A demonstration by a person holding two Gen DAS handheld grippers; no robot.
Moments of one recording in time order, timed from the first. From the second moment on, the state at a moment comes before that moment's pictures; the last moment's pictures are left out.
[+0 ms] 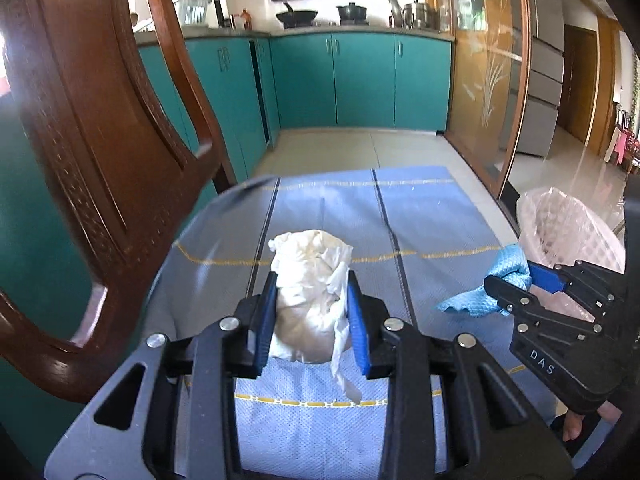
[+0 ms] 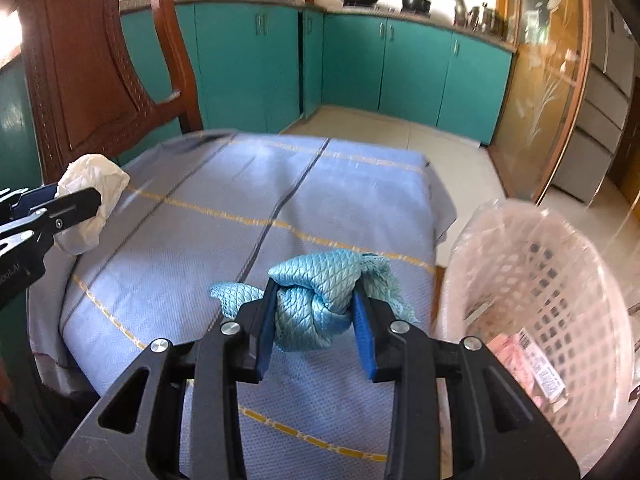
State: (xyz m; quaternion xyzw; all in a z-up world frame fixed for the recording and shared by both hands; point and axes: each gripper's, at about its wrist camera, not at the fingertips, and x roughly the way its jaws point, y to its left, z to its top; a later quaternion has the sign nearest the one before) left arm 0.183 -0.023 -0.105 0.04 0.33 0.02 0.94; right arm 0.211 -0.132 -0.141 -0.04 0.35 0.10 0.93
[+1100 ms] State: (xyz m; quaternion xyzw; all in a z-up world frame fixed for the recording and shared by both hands) left arm 0.228 -0.258 -0.112 0.07 0.34 -0.29 0.89; right arm 0.141 -0.351 -0.116 0.12 0.28 -0.18 0.94
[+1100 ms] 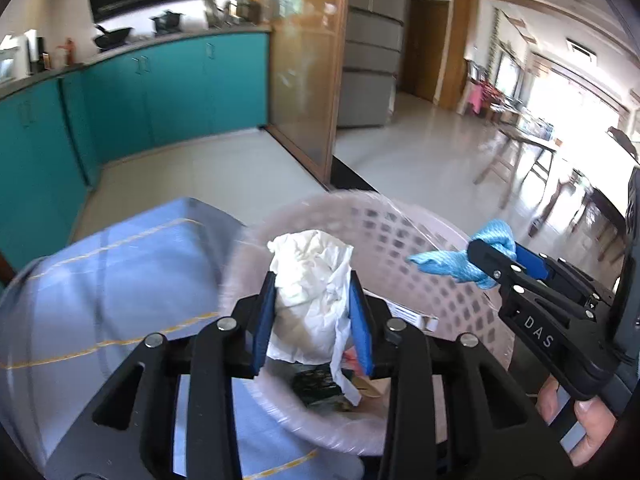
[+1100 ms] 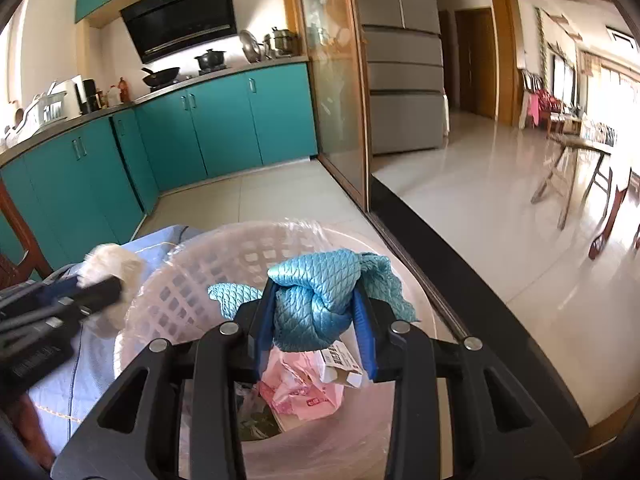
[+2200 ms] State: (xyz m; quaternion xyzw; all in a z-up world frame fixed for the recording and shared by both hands) left arm 0.109 -0.050 -0.049 0.08 0.27 -0.08 0.96; right arm 0.055 -0.225 -0.073 0.04 0.24 -0.15 0.96
